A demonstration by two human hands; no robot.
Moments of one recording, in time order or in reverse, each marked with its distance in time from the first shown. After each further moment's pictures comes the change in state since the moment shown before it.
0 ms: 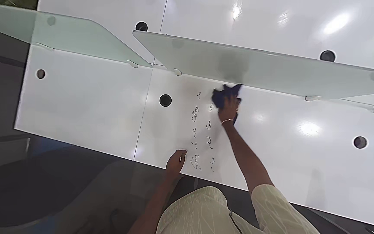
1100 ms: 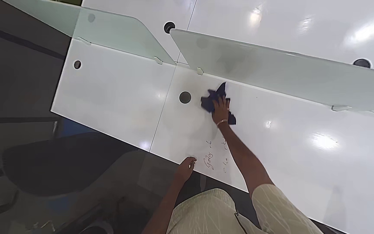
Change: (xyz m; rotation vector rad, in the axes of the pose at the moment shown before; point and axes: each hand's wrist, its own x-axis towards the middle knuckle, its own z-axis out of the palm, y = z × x) left_hand -0.046 -0.026 0.007 -0.132 -0.120 -0.158; right_hand -0.003 -0.102 0.058 0.060 -0.169 -0.247
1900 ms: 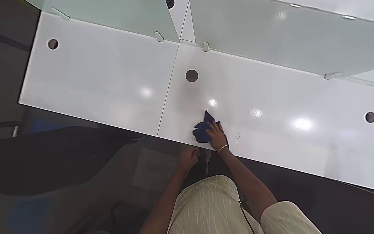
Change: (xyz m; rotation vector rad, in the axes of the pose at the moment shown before) left_hand -0.038 -0.112 -0.004 -0.036 -0.020 0.175; right_hand -0.251 -0.090 0.091 0.026 -0.050 -0.150
